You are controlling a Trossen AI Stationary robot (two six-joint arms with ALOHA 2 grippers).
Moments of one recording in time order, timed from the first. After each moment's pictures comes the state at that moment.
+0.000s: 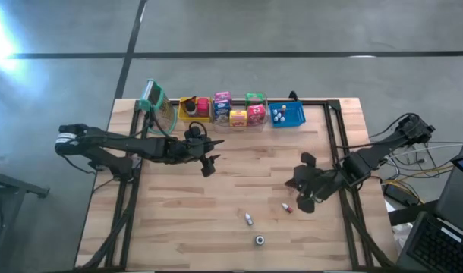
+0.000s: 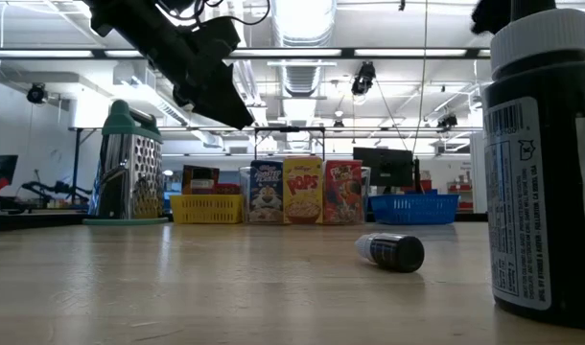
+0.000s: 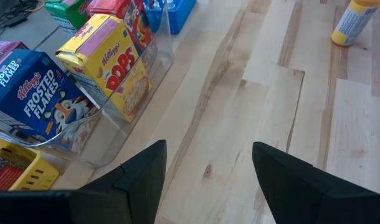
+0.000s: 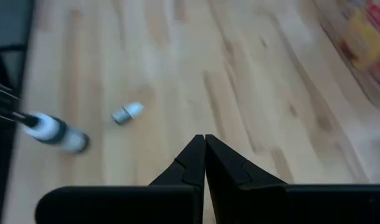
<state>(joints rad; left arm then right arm) 0.00 1.30 0.83 -0.18 -0.39 -0.18 0.53 1.12 0.98 -0.76 0.43 0.62</state>
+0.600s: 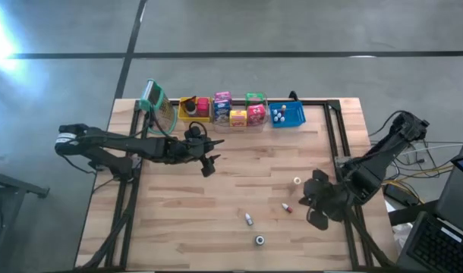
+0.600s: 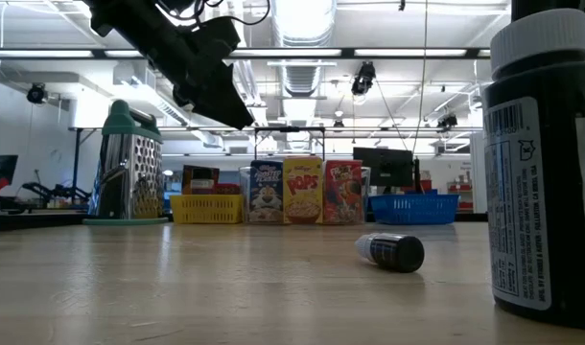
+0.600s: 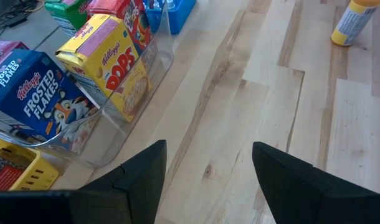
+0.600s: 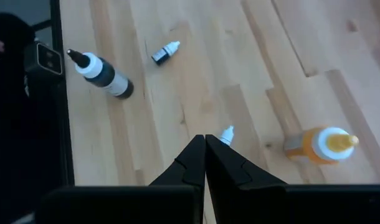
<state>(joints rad) 0.00 1.30 0.83 -0.18 -0.39 -0.18 0.75 1.15 0.99 -0.89 0.37 0.99</state>
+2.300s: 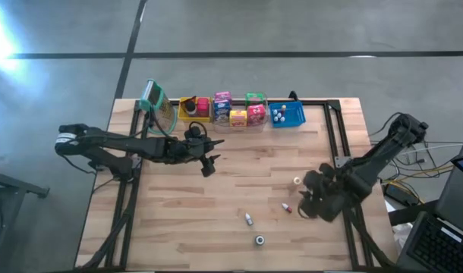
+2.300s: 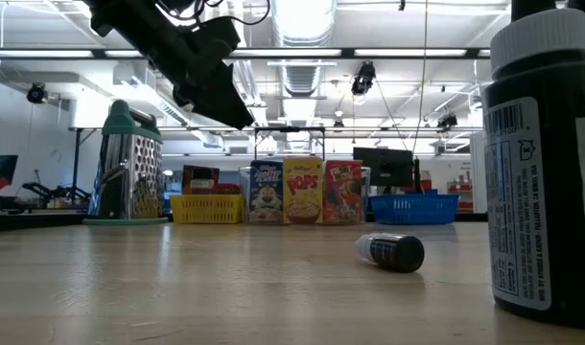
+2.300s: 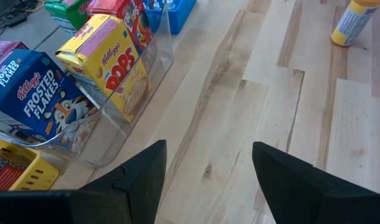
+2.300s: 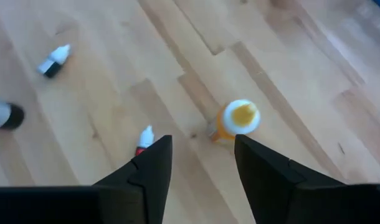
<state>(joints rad) 0.00 1.30 0.83 -0.18 -0.39 -0.18 0.75 1.21 0.93 -1.07 0.52 1.28</state>
